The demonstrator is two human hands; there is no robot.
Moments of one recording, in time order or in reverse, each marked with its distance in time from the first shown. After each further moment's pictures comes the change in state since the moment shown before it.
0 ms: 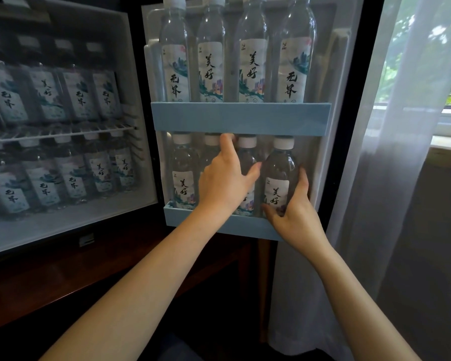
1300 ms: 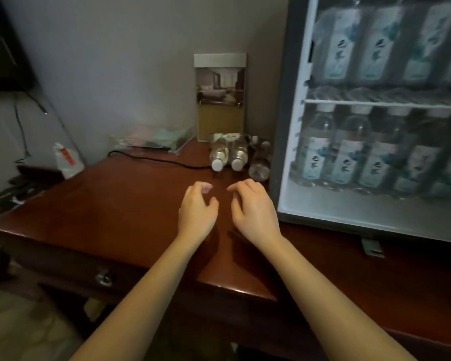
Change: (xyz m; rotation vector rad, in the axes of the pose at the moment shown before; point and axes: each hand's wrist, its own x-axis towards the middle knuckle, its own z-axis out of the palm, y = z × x) left_hand -0.158 -0.408 -0.301 0.371 0.443 -0.823; right_hand -0.090 -0.320 0.441 0.373 -0.531 -0.824
